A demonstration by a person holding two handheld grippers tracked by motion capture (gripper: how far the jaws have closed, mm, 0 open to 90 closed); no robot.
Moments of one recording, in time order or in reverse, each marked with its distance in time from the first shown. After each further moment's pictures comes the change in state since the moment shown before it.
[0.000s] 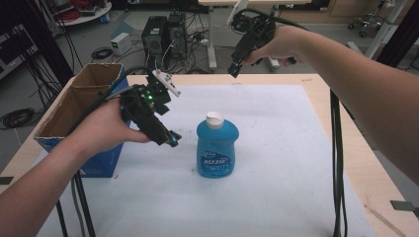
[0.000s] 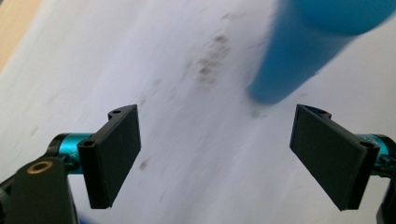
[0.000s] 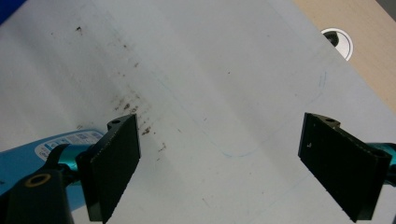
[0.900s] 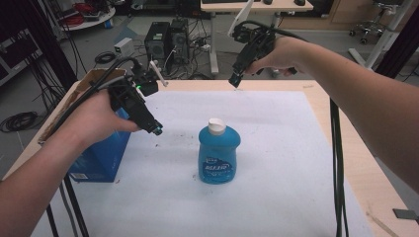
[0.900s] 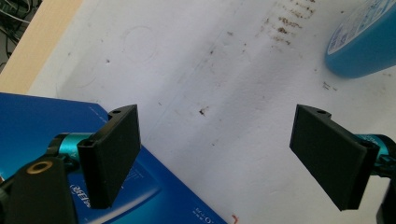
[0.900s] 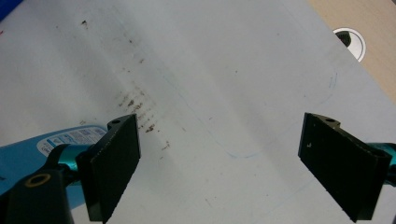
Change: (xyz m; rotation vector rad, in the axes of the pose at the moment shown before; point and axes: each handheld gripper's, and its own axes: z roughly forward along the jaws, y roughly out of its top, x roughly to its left) left arm 0.021 0.001 -0.014 0.150 0.149 -0.090; right arm 0.002 0.000 0.006 0.005 0.019 -0.023
